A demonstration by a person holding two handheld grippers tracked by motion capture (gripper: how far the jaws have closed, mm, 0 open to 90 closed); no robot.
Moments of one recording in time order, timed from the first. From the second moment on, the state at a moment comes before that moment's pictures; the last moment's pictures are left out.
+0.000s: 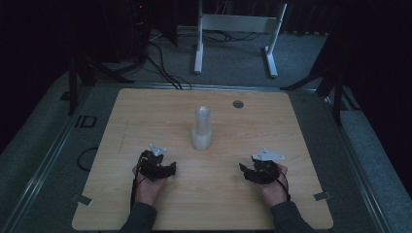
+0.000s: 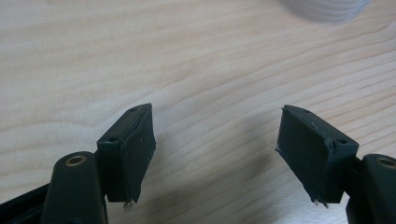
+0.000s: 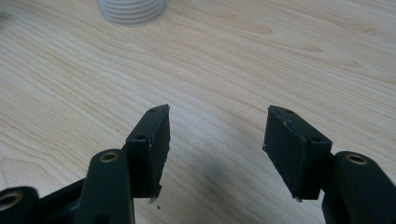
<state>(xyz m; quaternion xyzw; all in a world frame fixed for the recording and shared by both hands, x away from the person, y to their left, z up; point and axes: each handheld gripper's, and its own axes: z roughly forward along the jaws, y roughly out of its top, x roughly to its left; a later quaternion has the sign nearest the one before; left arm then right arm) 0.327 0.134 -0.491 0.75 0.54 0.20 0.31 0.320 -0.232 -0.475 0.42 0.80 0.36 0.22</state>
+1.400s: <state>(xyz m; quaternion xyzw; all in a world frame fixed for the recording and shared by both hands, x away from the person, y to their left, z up) 0.361 0.107 -0.440 0.79 0.42 0.19 0.41 0.363 -0.187 -0.408 0.36 0.80 0.43 0.21</state>
